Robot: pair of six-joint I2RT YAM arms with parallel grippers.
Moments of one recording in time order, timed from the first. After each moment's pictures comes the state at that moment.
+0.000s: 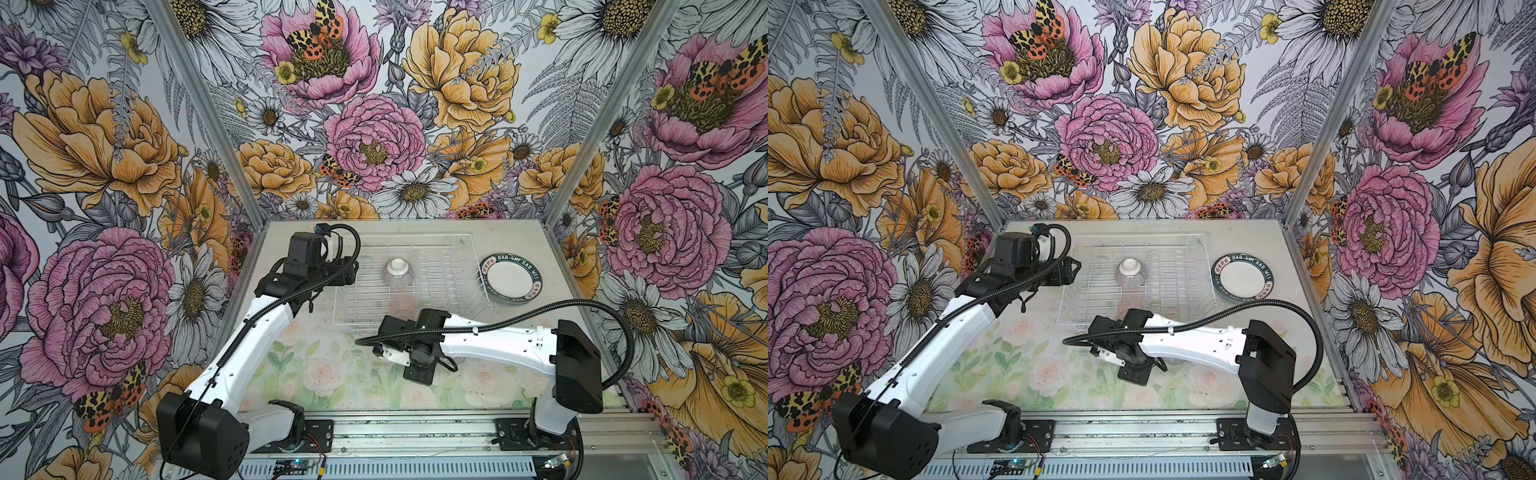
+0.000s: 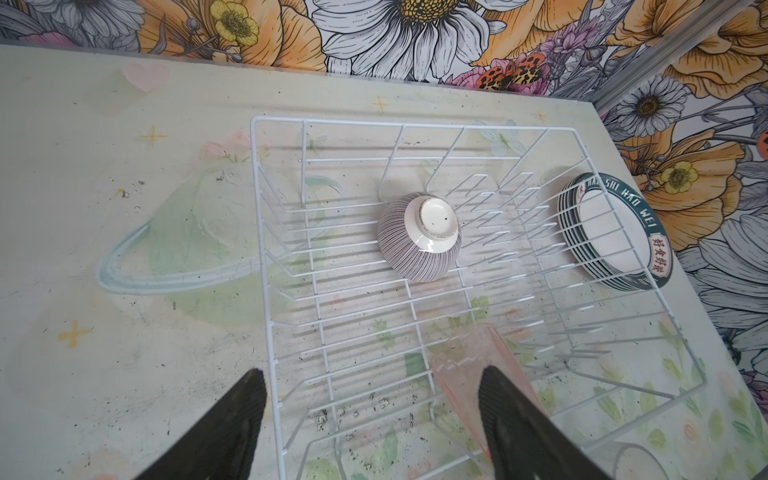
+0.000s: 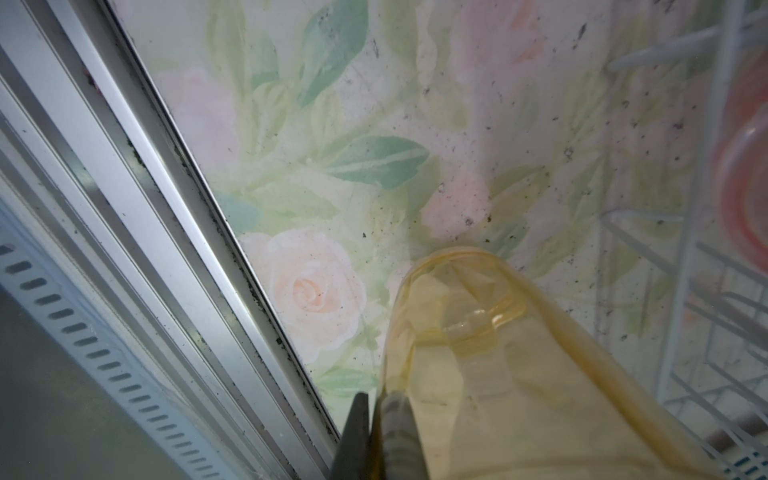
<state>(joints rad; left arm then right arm) -0.27 1.22 1.13 -0.58 0.12 -0.26 1.16 1.74 1.38 -1.20 0.03 -0.12</state>
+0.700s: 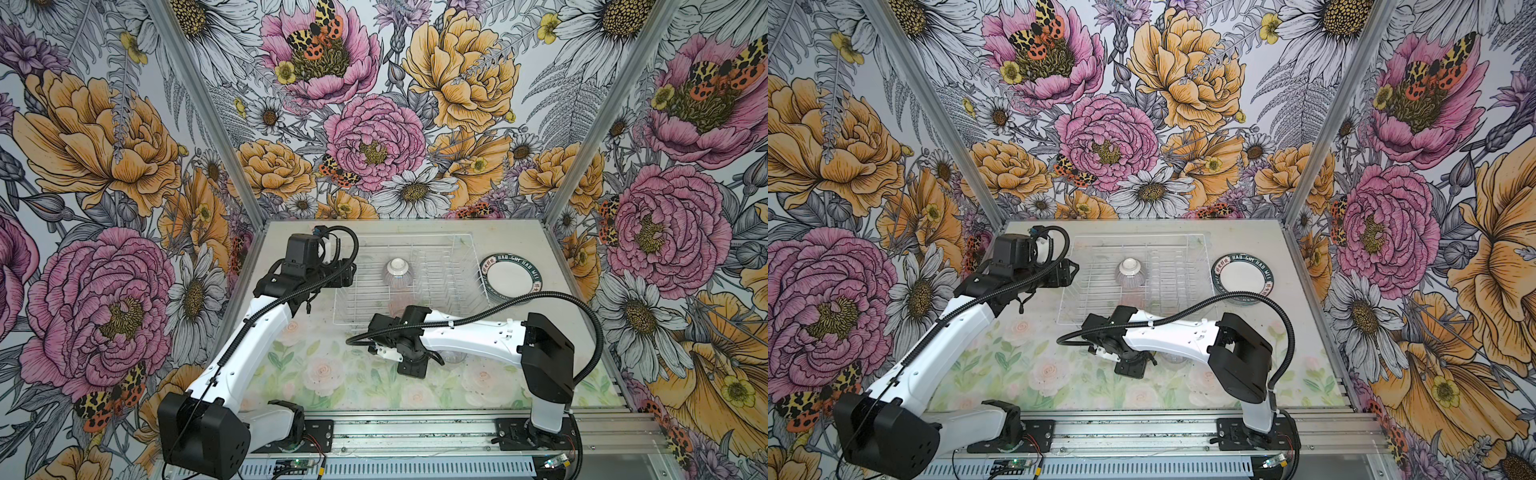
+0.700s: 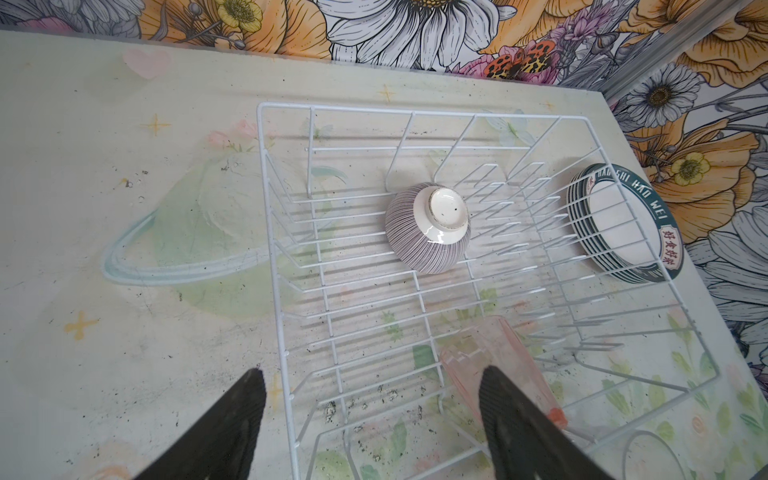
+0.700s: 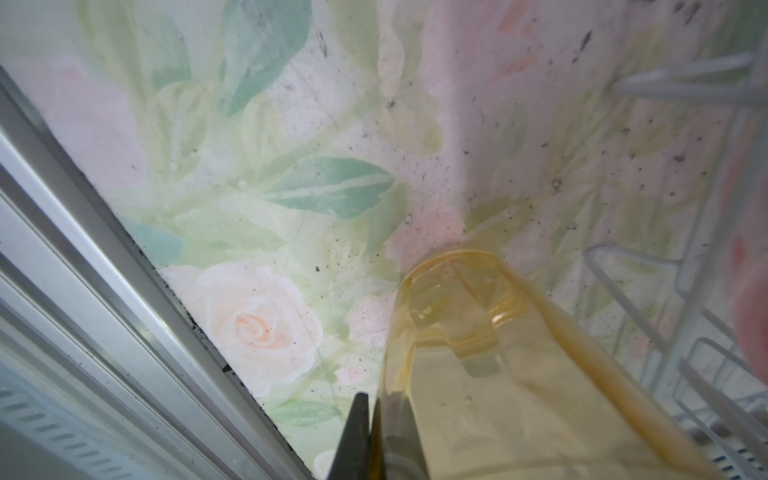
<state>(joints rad) -0.24 1.22 1.12 -0.58 0.15 -0.23 1.13 1.88 1.46 -1.20 0.09 -0.19</state>
